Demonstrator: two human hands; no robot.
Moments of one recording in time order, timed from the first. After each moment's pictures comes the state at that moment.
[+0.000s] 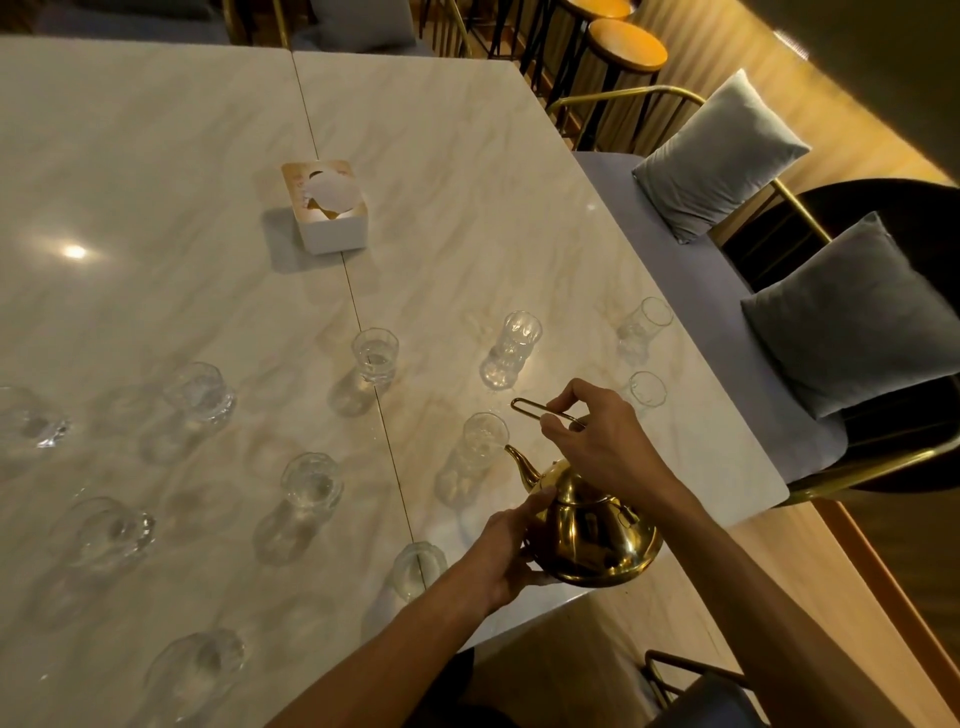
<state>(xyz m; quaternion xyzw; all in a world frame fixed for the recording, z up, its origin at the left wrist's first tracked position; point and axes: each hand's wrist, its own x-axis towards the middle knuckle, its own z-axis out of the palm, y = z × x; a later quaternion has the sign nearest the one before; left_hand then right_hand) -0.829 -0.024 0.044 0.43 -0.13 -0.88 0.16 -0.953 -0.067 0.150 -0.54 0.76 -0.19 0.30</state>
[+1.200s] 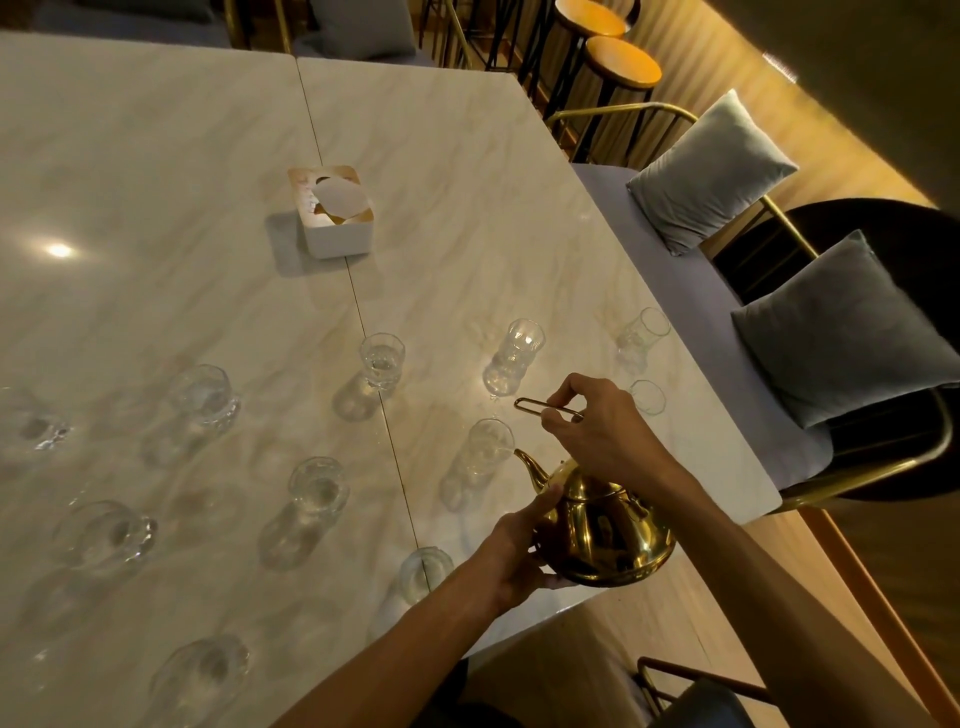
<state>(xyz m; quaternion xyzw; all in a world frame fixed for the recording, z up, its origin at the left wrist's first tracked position) -0.820 -0.028 0.049 0.37 -0.12 -0.91 0.15 -0.936 -0.084 0.166 -0.55 0.77 -0.15 0.28</state>
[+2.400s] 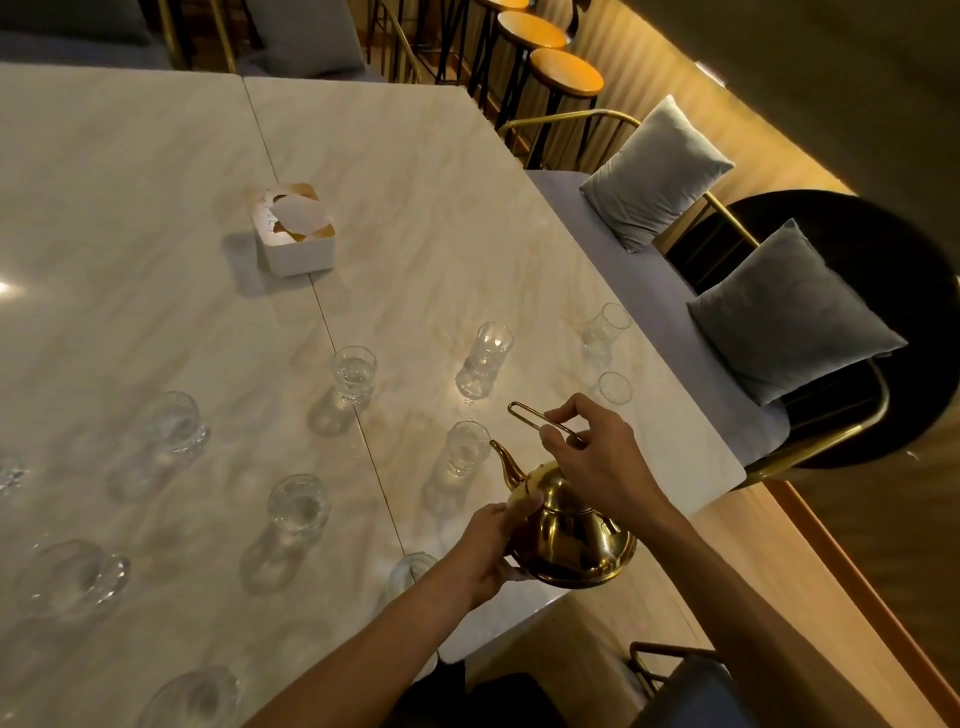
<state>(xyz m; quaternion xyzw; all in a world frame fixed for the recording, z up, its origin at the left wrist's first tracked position) -0.814 -0.029 0.033 0.43 -0.22 -0.86 0.14 -0.945 -0.037 0.148 -0.49 0.78 -0.26 0.28</state>
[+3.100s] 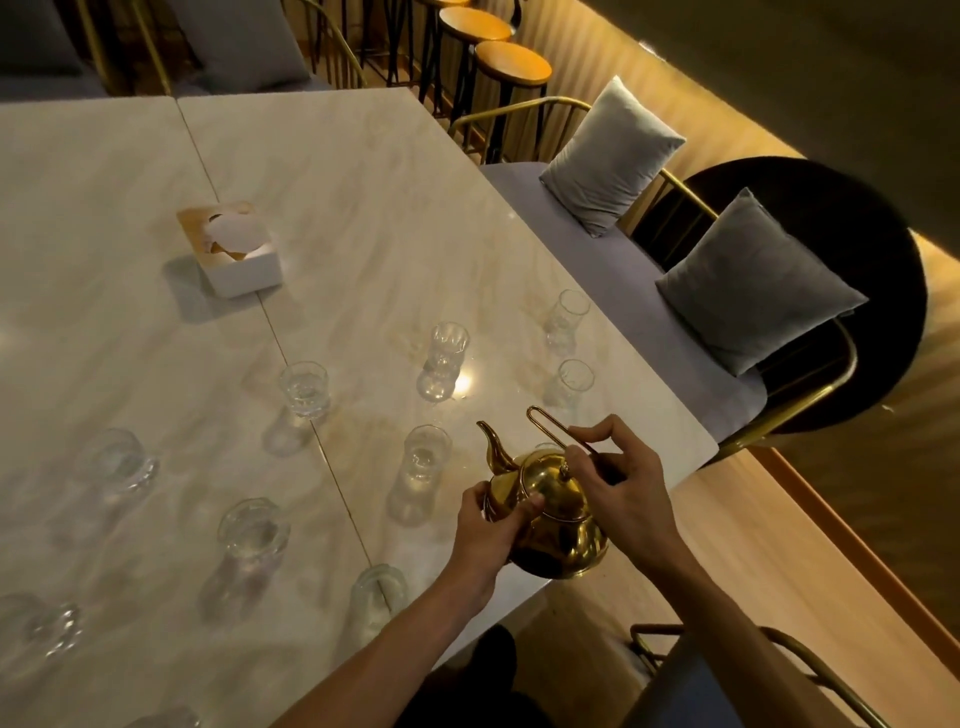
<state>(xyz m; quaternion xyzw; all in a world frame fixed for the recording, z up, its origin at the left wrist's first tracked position) -0.860 -0.009 0.040 0.48 -0.31 -0.79 0.23 -0.995 0.032 0.143 -0.43 0.75 -0.43 0.27</state>
